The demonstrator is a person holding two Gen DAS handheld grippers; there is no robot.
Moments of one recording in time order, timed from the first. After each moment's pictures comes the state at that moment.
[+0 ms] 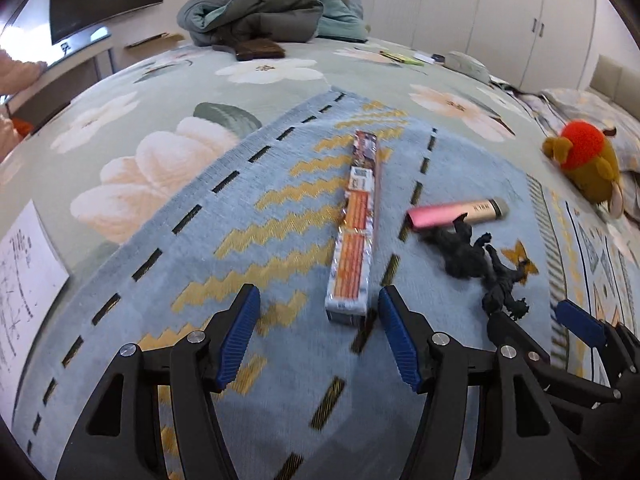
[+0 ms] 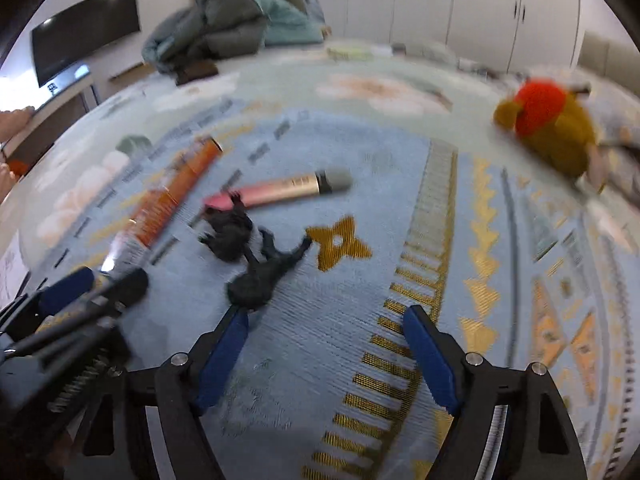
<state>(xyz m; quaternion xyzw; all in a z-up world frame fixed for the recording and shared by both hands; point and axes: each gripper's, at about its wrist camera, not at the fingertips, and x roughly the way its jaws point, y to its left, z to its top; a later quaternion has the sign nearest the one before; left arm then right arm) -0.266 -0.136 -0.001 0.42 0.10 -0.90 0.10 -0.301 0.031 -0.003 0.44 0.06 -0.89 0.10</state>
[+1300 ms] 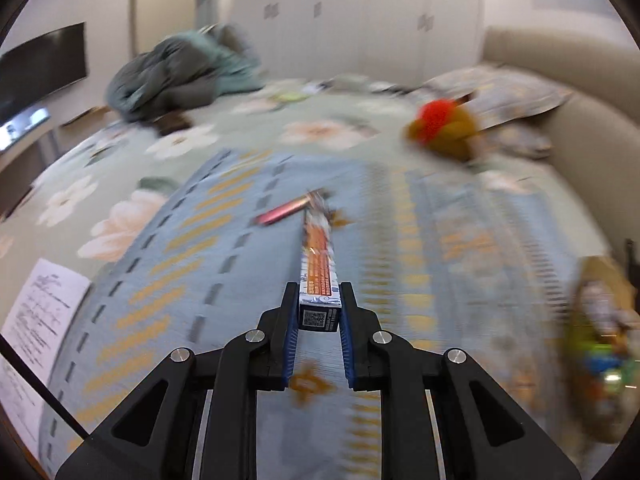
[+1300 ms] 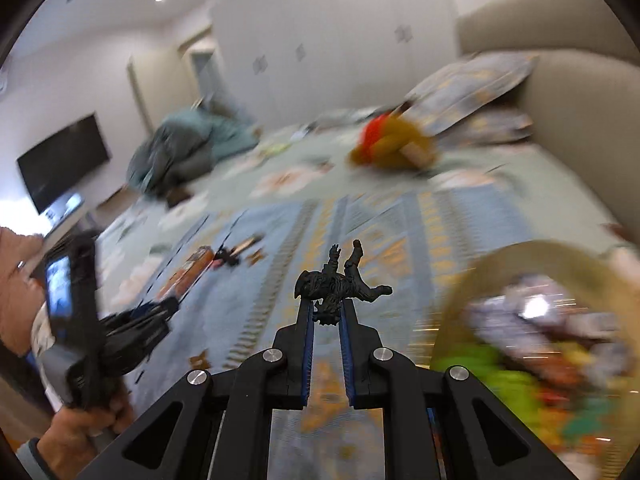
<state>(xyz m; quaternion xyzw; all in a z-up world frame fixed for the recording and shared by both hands) -0.131 -0.033 0.095 0.35 0.02 -0.94 -0.06 -0.047 0.207 0.137 0.28 -0.09 -0.95 0.00</state>
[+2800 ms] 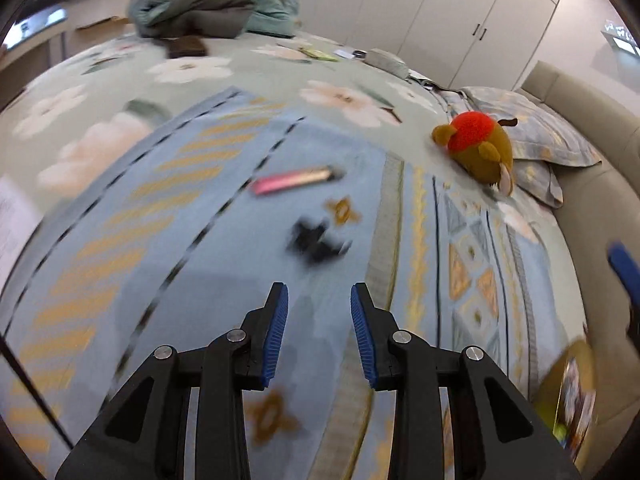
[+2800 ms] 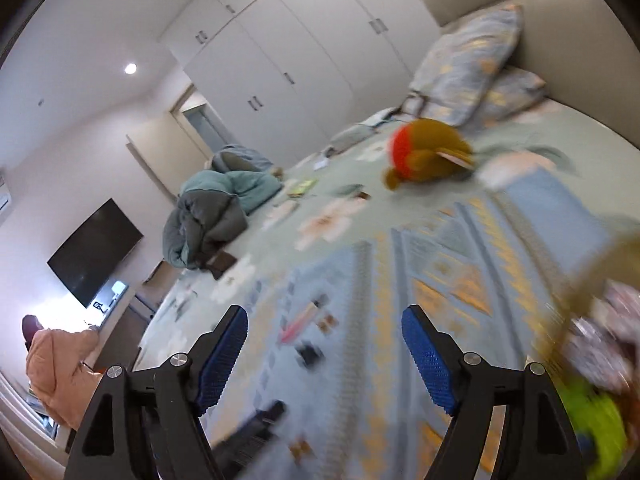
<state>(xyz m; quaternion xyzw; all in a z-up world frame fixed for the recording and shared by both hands) -0.220 -0.059 0.055 0.43 0.16 -0.89 -0.04 -0.187 0.160 0.164 0.28 -0.25 -0.92 0.09</state>
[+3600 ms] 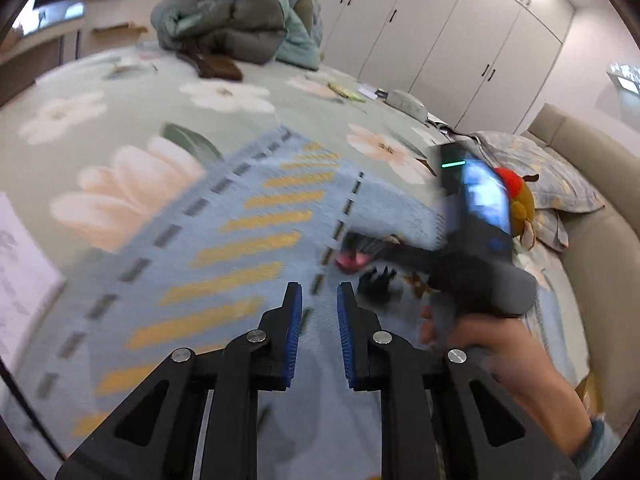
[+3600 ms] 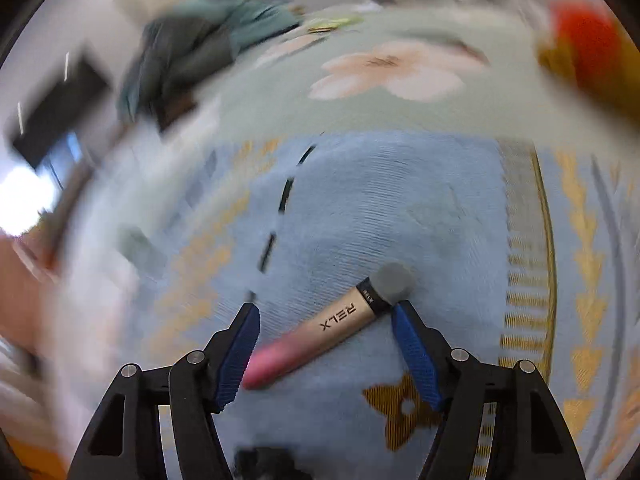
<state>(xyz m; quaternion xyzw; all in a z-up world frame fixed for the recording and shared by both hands) -0.218 -0.153 0.053 0.36 0.17 -0.91 -0.02 -0.400 -0.018 -0.005 0.49 0.04 -0.87 0.10</state>
